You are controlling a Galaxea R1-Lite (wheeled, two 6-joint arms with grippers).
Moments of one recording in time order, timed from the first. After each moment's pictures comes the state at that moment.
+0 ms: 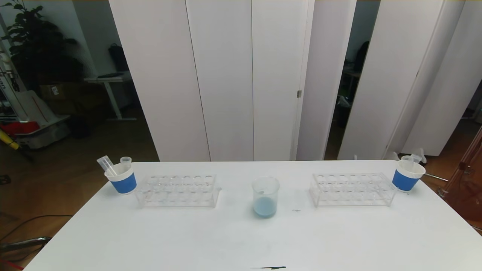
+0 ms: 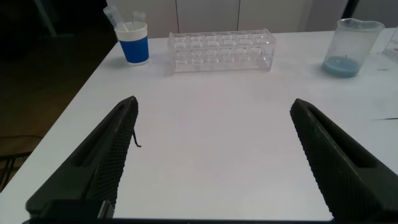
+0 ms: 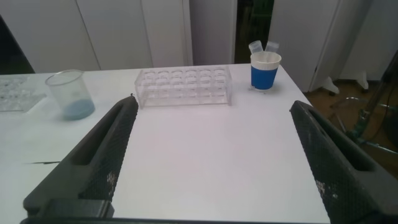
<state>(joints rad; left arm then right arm) 0.00 0.00 0.00 0.00 -0.01 0.02 0.01 0.14 -0.21 0.04 -0.02 0.08</state>
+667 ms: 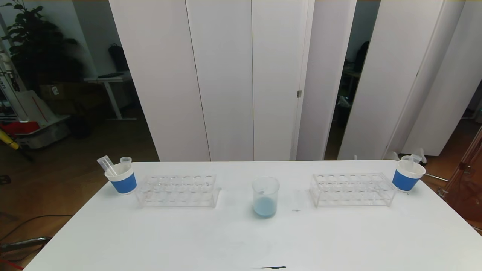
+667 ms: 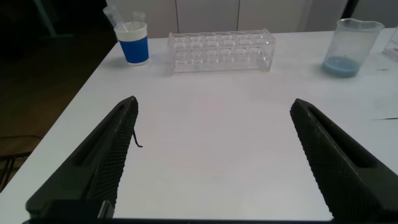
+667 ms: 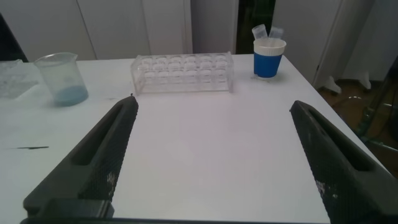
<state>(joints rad) 0.00 0.00 0.00 0.00 -0.01 0.02 0.00 0.00 -0.02 -0.04 -0.01 0.07</state>
